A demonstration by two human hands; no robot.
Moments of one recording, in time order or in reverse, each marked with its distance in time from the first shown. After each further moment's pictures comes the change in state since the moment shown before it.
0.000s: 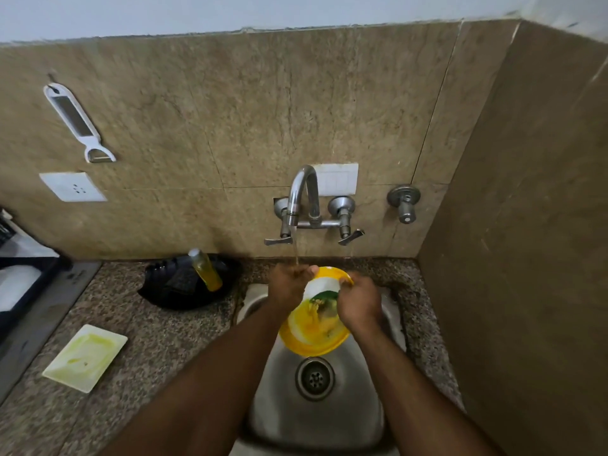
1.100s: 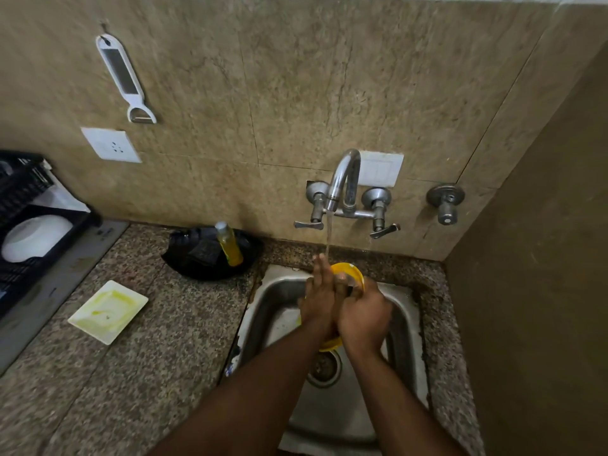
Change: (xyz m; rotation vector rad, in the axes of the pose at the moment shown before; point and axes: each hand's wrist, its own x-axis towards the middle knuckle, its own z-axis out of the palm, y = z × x) left_hand -0.050 0.001 0.031 0.305 -0.166 -0.214; right_hand -0.048 -0.005 0.029 -0.115 0.199 -0.074
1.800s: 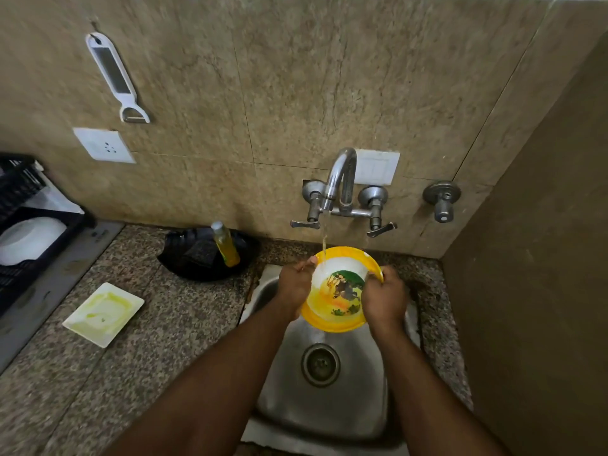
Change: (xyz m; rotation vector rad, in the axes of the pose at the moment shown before) left_hand 0.032 -0.023 -0.042 -0.744 0.091 -0.109; right_hand 0.057 0.031 0.002 0.239 -0.091 0.094
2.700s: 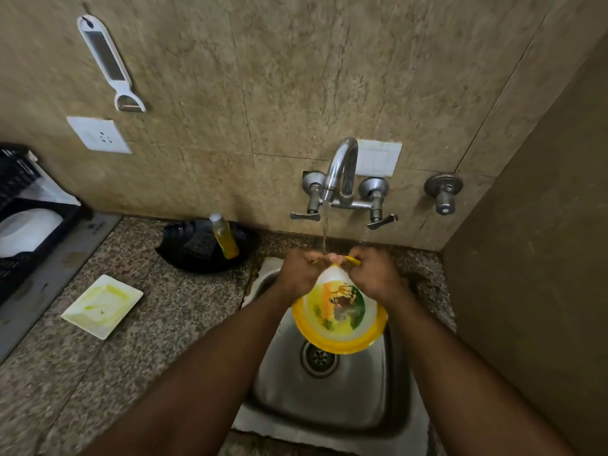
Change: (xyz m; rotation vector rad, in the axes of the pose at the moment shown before) left_hand 0.001 0.013 -0.006 0.308 -0.191 0.304; right_hand 0.048 -0.009 0.003 -0.413 -0.417 -0.427
